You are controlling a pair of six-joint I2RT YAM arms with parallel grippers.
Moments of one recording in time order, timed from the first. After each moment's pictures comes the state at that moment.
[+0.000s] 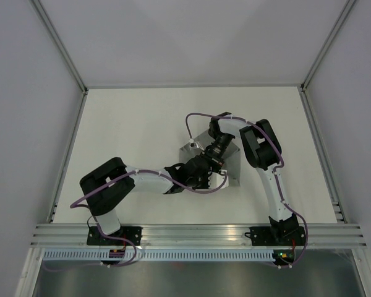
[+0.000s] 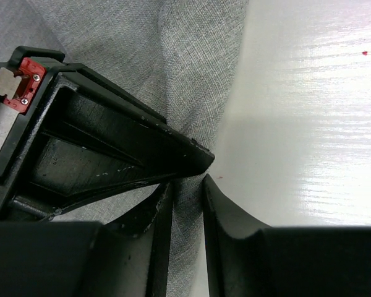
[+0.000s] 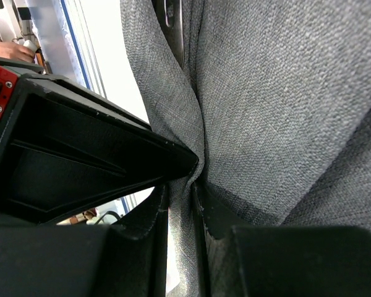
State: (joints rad) left arm -1.04 1.74 0.83 0.18 0.06 0.65; right arm 0.46 2.42 1.74 -1.45 -0.85 -0.89
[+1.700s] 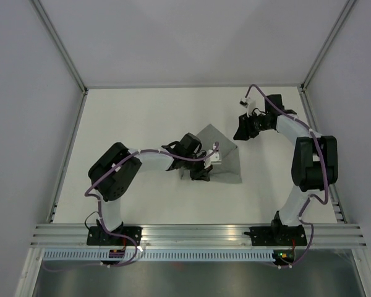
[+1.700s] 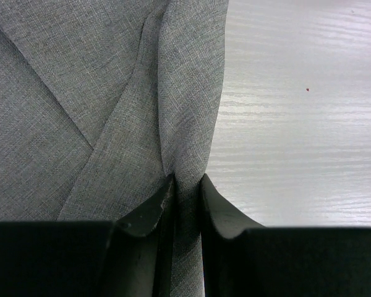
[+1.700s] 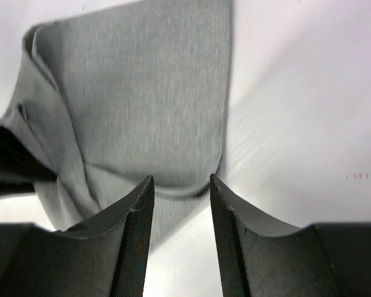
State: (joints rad) left arm -0.79 1.89 1.04 -0.05 0.63 0.49; right arm 0.04 1.86 1.31 -0.51 -0.74 -0.38
